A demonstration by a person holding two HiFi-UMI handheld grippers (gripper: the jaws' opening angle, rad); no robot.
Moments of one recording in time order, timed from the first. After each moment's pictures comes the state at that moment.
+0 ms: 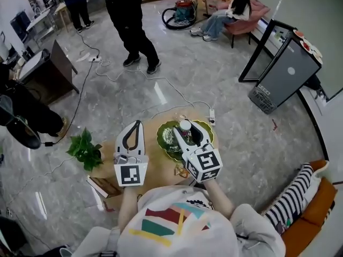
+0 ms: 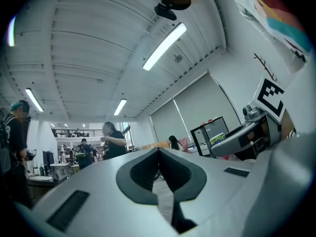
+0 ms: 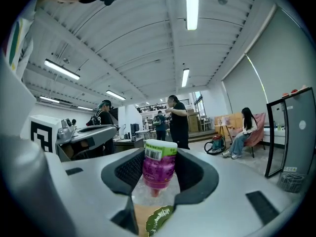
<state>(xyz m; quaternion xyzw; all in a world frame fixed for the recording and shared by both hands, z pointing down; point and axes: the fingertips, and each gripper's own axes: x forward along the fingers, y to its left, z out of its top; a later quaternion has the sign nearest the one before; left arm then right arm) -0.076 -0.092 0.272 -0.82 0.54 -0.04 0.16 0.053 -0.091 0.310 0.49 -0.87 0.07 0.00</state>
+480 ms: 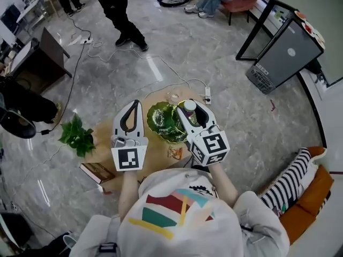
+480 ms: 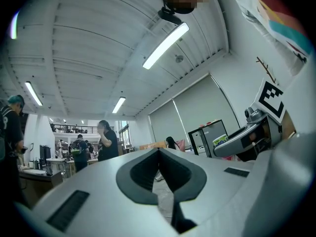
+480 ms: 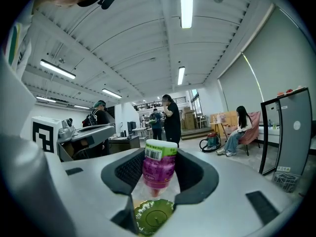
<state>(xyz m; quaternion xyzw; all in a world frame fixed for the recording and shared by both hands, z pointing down) -0.027 -0.105 0.280 -0.83 0.53 -0.04 0.14 0.112 -0.098 0.316 0.51 -0.86 0.08 0.01</state>
